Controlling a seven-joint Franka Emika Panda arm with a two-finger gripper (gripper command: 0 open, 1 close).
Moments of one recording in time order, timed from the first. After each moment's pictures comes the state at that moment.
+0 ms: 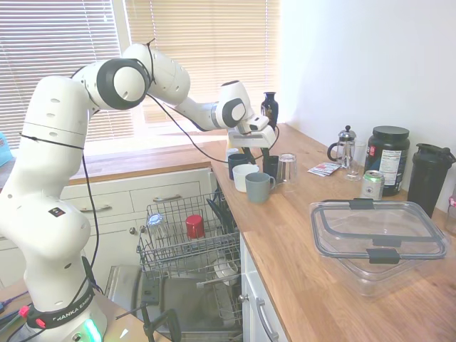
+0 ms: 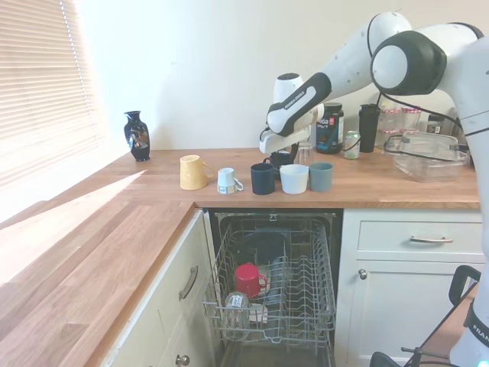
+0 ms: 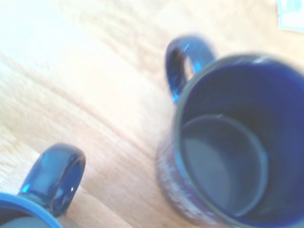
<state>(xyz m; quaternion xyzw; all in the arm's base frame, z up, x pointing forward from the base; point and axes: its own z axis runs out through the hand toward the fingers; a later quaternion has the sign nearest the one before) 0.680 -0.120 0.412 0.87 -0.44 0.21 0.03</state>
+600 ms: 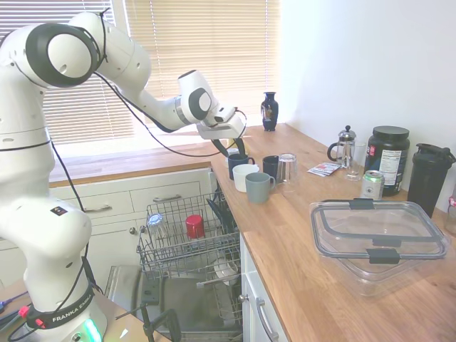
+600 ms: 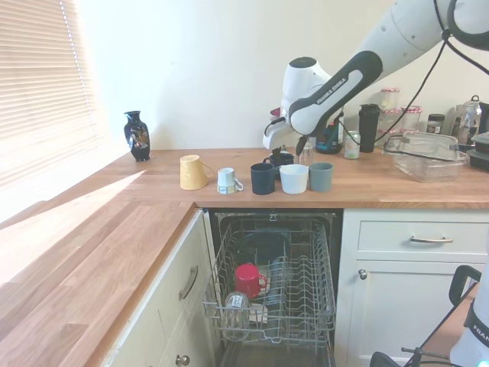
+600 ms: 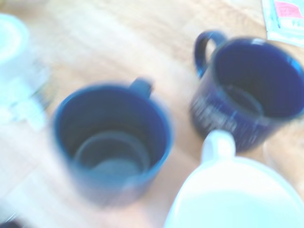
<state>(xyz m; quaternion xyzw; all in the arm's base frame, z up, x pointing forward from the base) 0.550 -0.030 0.436 0.87 -0.41 0.27 0.01</state>
